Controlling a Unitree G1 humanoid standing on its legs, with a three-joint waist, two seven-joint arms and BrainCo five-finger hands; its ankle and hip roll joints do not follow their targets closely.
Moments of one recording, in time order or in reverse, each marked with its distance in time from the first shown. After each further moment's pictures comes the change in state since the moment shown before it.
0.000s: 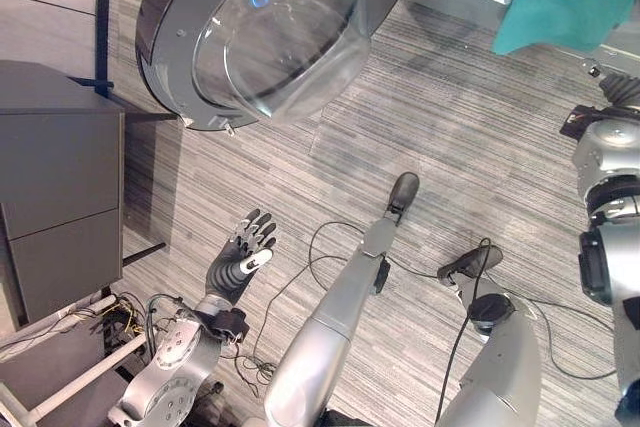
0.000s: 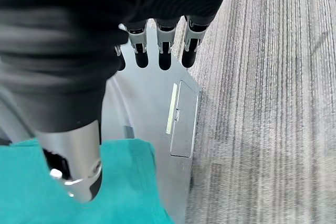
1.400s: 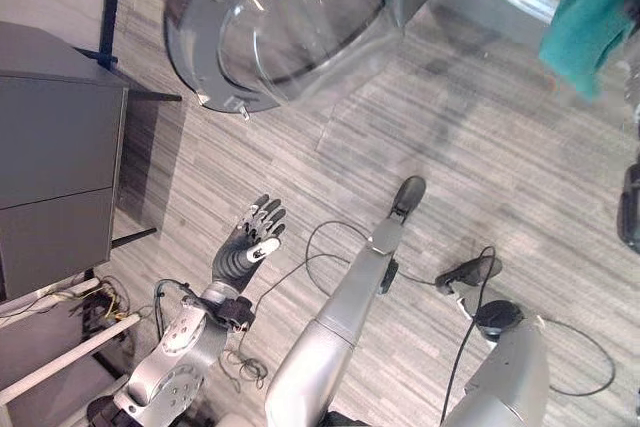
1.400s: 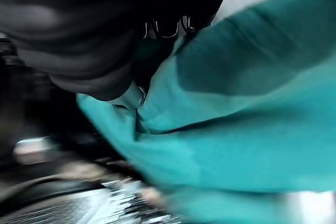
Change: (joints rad) left arm -0.074 0.027 -0.013 -0.024 -0.014 0.004 0.001; right arm -0.353 -0.052 0.102 -0.037 0.241 0.005 0.017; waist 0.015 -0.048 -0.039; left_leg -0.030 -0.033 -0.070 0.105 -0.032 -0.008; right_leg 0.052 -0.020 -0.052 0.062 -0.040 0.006
